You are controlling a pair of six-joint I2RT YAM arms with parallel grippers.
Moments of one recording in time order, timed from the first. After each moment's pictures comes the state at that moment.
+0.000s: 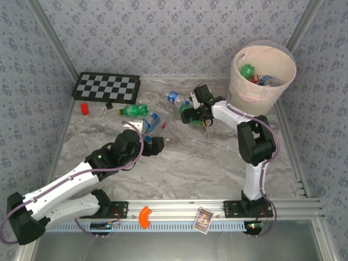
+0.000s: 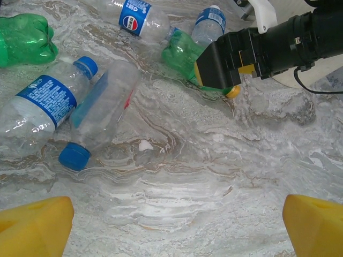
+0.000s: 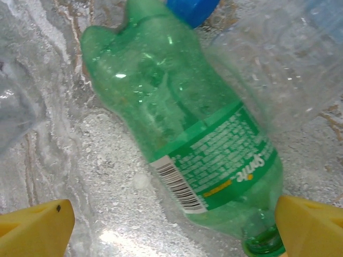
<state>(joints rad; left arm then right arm) -0.89 0.91 0.77 -0.43 -0.26 -0.64 0.43 1.96 1.47 -0.56 -0.09 0.14</state>
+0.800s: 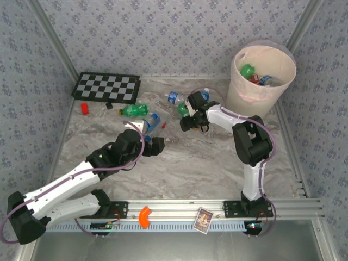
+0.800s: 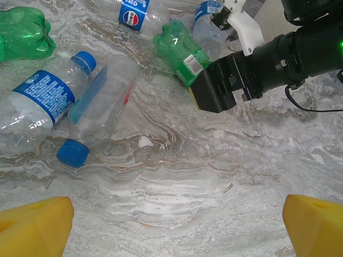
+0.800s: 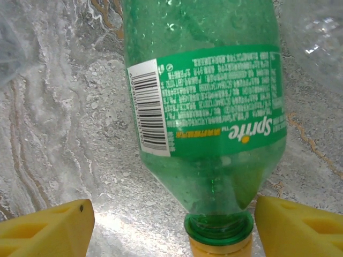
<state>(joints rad) -0.88 0.92 0.77 -0.43 -0.25 -0.64 0.49 1.98 1.42 -0.58 -0.05 0.11</state>
